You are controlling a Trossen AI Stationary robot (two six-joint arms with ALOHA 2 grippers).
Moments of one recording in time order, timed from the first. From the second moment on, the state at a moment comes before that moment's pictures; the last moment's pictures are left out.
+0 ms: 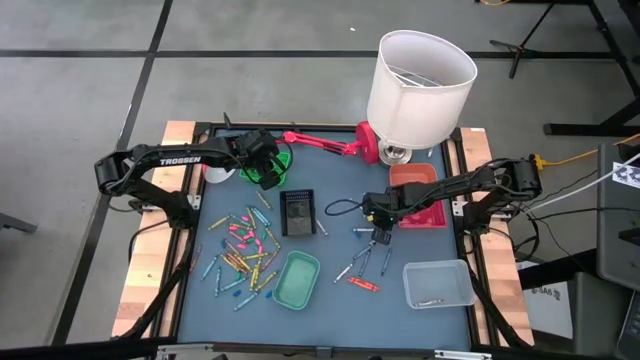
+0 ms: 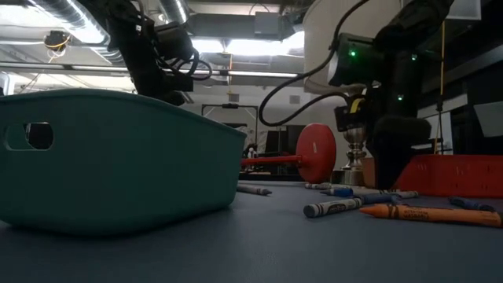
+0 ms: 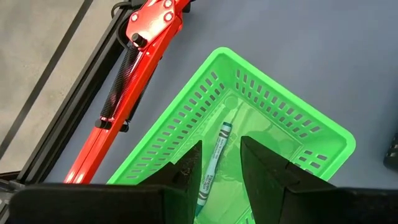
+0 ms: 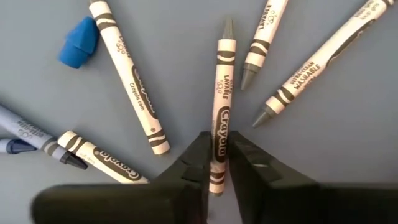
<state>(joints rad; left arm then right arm) 0.49 1.37 0.84 -0.50 -0.27 0.03 0.00 1.60 0.79 -0.56 0.00 0.31</state>
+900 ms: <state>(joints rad) 0.49 1.37 0.84 -0.50 -0.27 0.03 0.00 1.53 0.89 -0.68 -0.07 0.25</state>
